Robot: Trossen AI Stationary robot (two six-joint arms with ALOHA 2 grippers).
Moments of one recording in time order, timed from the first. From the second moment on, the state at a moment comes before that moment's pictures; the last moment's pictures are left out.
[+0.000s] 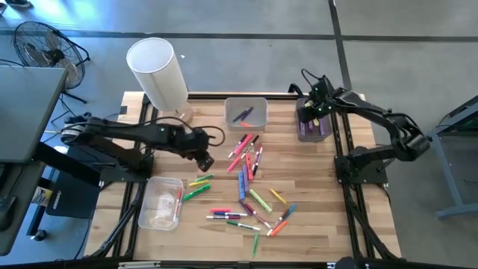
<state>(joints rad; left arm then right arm) -0.02 1.27 1.01 -0.78 -0.14 -0.78 -0.97 1.28 0.80 -0.64 -0.06 0.28</state>
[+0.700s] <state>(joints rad) 0.00 1.52 0.98 -0.71 -0.01 -0.42 -0.97 1.28 0.80 -0.66 -0.27 0.29</state>
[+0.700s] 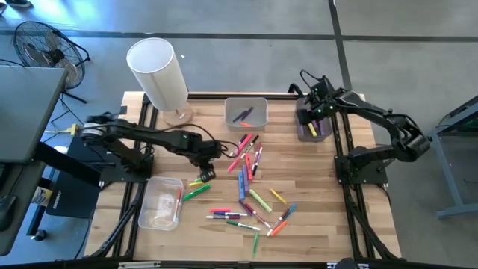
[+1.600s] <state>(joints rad) -0.09 1.73 0.99 -0.65 -0.05 -0.47 -0.80 0.73 0.80 -0.59 -0.19 0.36</state>
